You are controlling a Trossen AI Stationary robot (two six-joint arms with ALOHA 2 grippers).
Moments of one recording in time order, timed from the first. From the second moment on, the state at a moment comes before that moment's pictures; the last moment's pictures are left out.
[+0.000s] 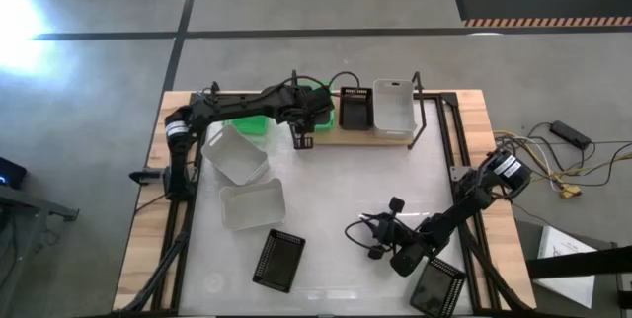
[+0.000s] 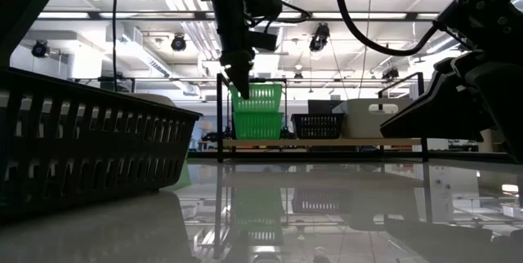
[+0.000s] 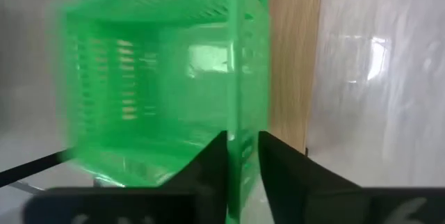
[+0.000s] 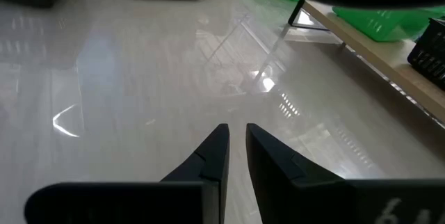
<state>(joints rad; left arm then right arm) 0.33 1.92 1.76 -1.01 -0.29 0.37 0.72 1.82 0.65 0.22 1.07 0.58</state>
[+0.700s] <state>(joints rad) 0.32 1.92 1.75 -0.89 -0.31 0.40 0.72 1.82 0.65 0.22 1.07 0.58</state>
